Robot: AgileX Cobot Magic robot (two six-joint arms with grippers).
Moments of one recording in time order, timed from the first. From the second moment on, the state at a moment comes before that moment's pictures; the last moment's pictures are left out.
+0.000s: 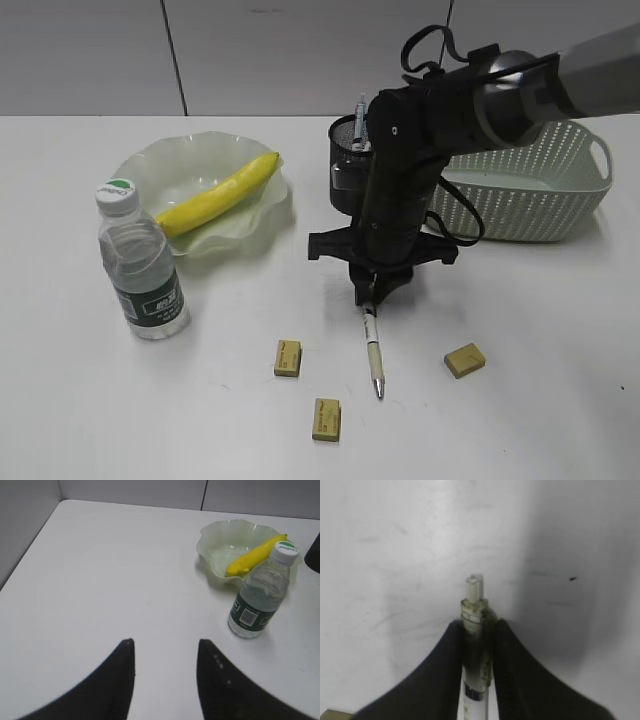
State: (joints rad) left arm -0.12 -0.01 -0.54 0.10 1.06 -0.21; right arm 0.60 2.20 -1.45 0.09 0.77 0.50
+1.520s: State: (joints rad) left arm -0.12 -0.01 -0.54 0.10 1.06 -0.21; right arm 0.42 2.06 -1.44 -0.55 -0.23 0.47
